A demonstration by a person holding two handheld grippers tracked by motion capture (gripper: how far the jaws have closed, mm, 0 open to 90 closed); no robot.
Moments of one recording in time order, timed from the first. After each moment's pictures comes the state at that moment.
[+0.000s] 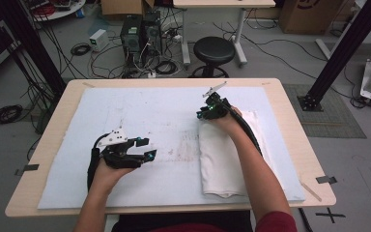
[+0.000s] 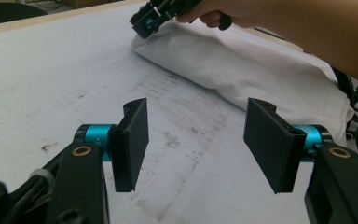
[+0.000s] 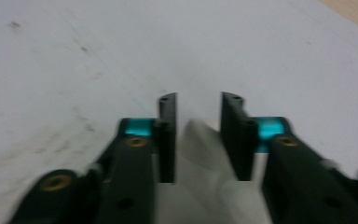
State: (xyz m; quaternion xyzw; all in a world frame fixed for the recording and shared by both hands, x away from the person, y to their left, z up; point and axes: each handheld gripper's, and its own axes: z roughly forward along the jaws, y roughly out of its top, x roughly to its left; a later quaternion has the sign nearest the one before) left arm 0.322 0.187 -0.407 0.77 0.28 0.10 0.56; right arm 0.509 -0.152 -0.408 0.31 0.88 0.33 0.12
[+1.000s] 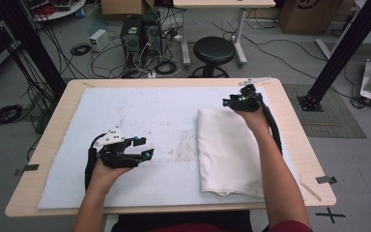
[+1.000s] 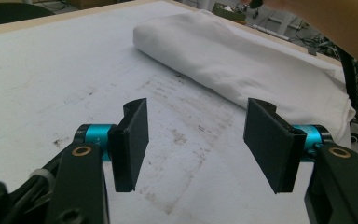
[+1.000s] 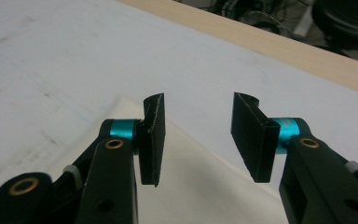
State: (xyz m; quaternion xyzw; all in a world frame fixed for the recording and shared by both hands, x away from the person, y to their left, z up) left arm 0.322 0.192 -0.407 0.77 0.29 0.10 0.56; right arm 0.493 -0.256 -0.373 0.41 0.79 0.42 0.17
